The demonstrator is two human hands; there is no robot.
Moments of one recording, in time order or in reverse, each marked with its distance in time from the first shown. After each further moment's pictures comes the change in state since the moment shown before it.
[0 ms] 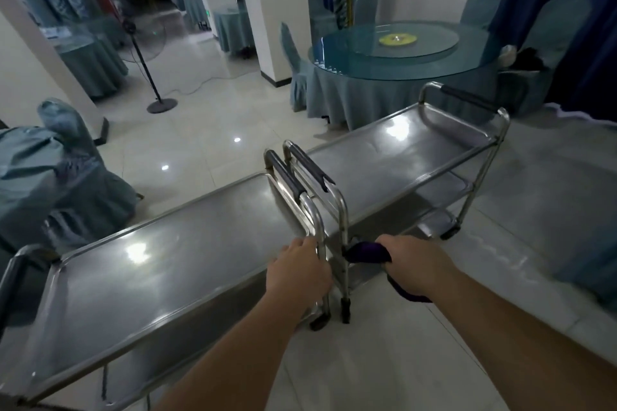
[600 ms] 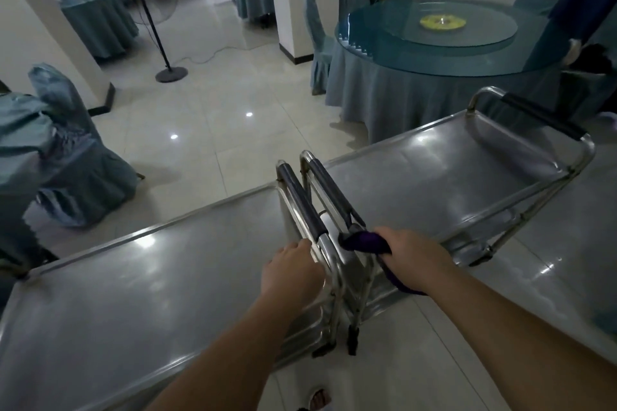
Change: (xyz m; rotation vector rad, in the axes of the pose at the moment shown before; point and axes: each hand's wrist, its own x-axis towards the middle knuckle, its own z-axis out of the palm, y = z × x) left_hand 0.220 -0.060 -0.021 -0.066 -0.015 -0.113; right_hand 0.251 -0.003 -0.013 0.105 -0.034 -0.071
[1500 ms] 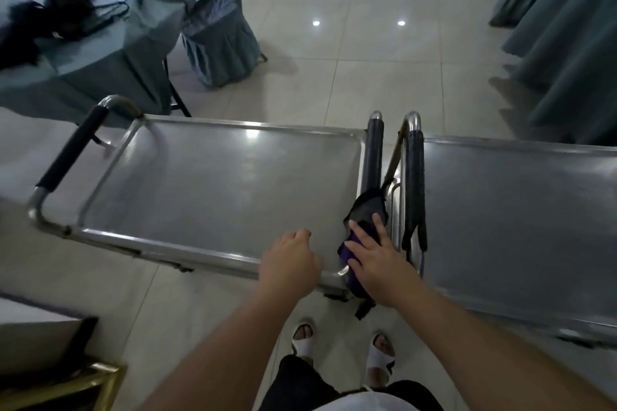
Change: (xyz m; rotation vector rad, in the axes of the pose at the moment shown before) left_hand 0.050 -0.016 0.055 -0.167 0.005 -0.623; right_hand 0.160 0.000 0.128 -0.271 -0.412 -0.711
